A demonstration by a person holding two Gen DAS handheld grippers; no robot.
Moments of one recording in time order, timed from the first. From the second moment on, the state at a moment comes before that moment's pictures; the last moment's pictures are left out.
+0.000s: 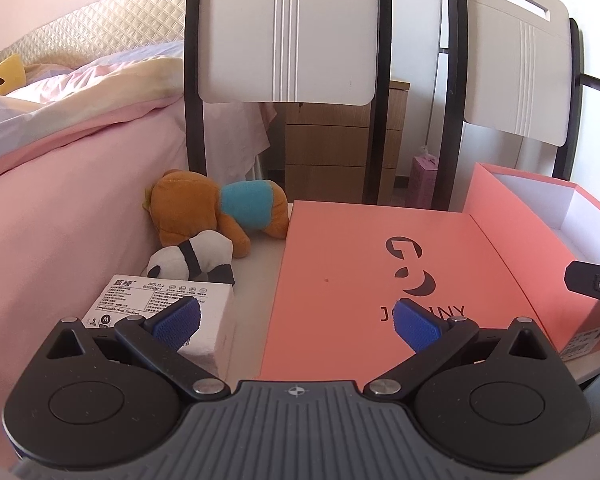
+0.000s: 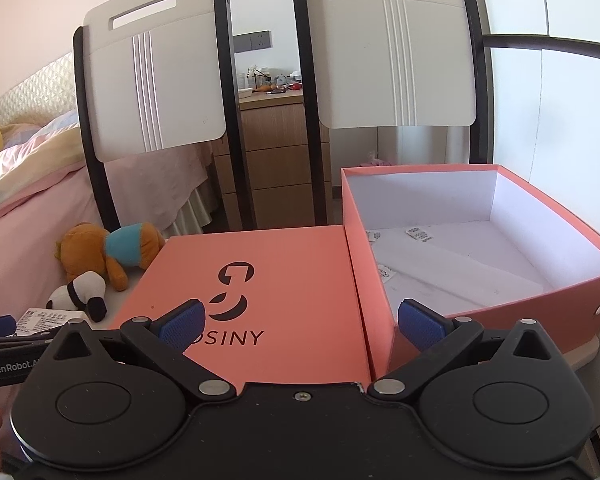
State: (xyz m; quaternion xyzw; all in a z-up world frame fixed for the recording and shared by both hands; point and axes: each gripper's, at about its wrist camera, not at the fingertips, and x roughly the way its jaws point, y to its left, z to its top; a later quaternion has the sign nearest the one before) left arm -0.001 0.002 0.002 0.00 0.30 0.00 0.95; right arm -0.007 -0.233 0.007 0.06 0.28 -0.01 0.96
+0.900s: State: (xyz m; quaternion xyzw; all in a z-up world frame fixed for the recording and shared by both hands) left arm -0.002 0.011 -0.001 0.01 0.30 0.01 0.95; right arm -0.004 -0.231 0.003 0.07 0.28 0.00 0.96
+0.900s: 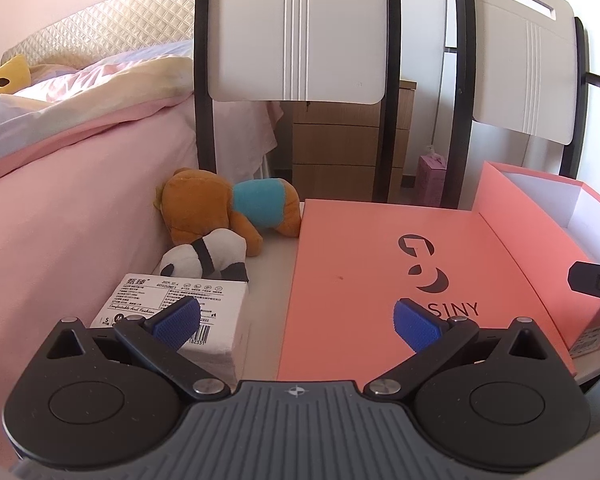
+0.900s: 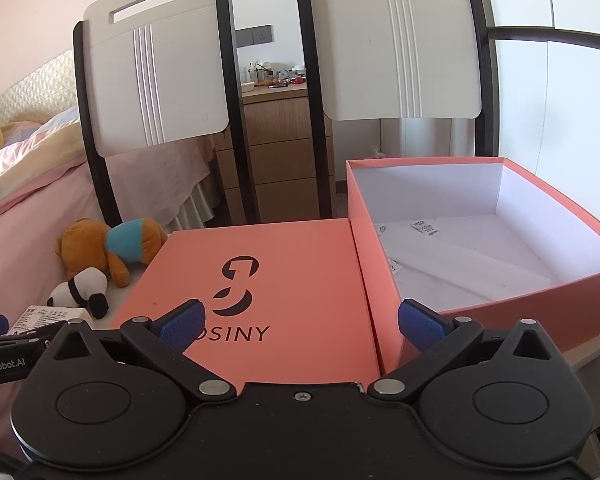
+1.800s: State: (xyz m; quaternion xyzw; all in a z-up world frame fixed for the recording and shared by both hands) left arm 0.000 0.011 -0.004 0.00 0.30 0.00 0.95; right arm -0.003 -0.238 -0.002 0.09 0.29 -0.01 0.95
